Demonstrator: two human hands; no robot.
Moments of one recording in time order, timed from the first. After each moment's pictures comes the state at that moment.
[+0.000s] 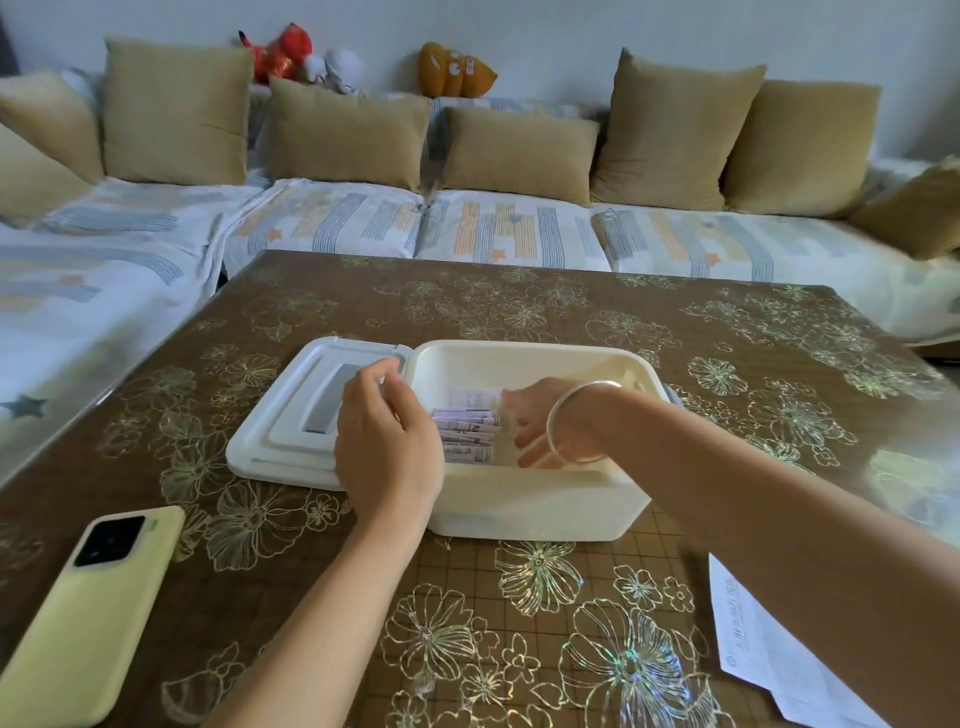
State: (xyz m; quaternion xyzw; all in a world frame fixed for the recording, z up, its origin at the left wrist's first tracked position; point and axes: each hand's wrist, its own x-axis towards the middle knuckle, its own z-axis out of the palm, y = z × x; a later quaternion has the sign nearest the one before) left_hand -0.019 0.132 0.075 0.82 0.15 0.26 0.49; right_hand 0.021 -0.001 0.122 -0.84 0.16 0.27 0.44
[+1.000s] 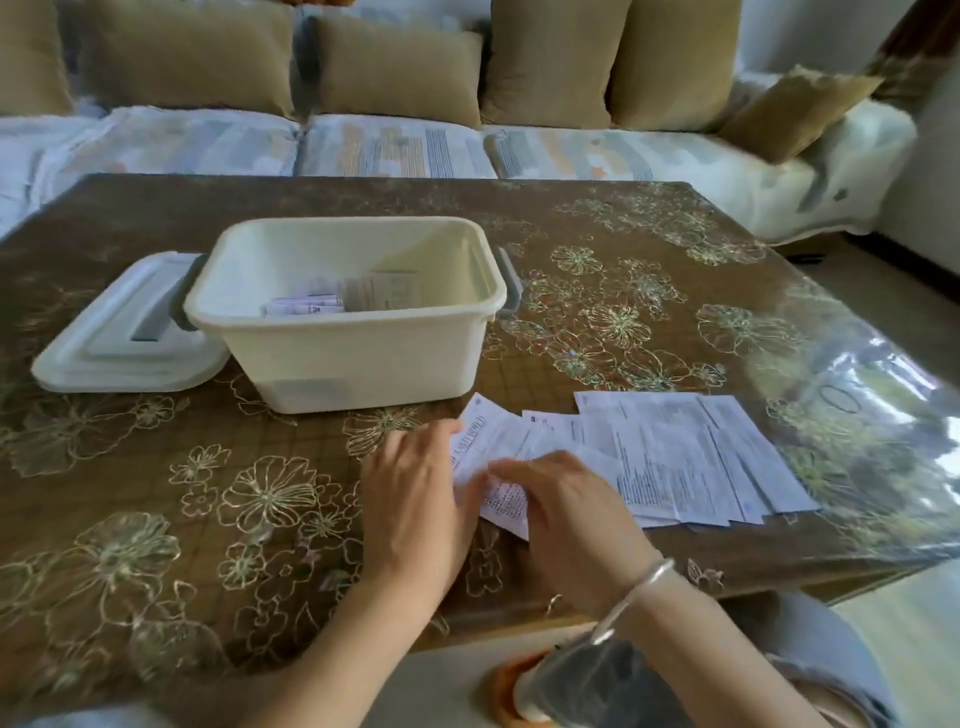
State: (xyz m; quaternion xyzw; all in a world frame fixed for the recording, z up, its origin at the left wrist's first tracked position) left_hand -0.146 0.024 -0.023 0.94 -0.15 0.16 0.26; right_hand -0.198 -0.110 0.017 -0.98 -0.04 -0.05 0.21
